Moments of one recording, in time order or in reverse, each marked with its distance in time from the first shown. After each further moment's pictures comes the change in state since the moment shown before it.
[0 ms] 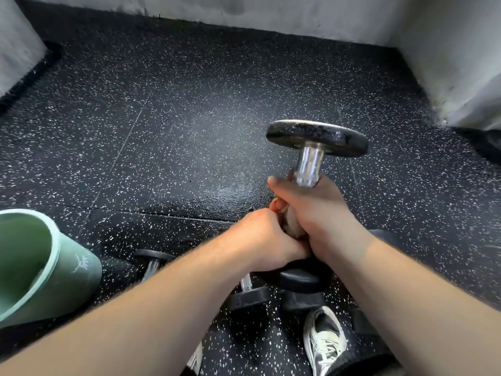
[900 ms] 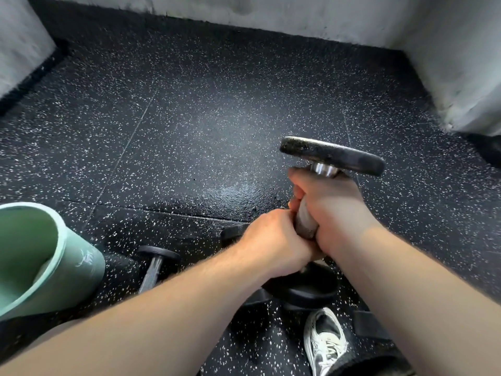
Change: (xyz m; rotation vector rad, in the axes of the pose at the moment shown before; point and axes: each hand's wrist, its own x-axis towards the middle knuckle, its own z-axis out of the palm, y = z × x) left_hand -0.003 0.005 0.015 -0.027 0.102 0.056; right_hand 0.003 -0.018 0.007 -0.053 0.196 0.151
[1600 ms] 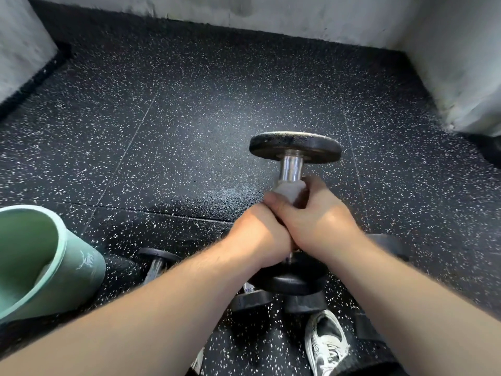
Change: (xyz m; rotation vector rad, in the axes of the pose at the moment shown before) left_hand 0.014 -0.009 -0.008 -0.028 -0.024 0.113; right_hand -0.010 0.017 -0.017 -0.674 -0.151 -0.350
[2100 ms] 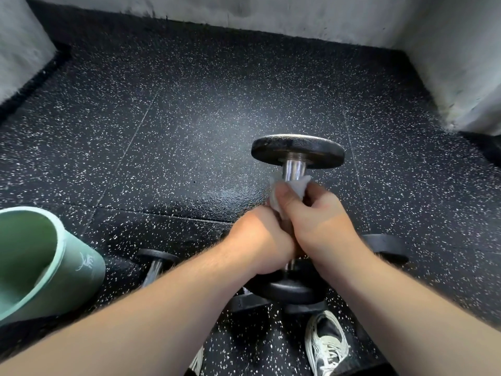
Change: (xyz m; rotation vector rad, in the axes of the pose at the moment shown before) left_hand -0.006 0.000 -0.003 0.037 0.077 -0.154; right_hand -0.002 0.005 0.014 0.500 0.060 0.009
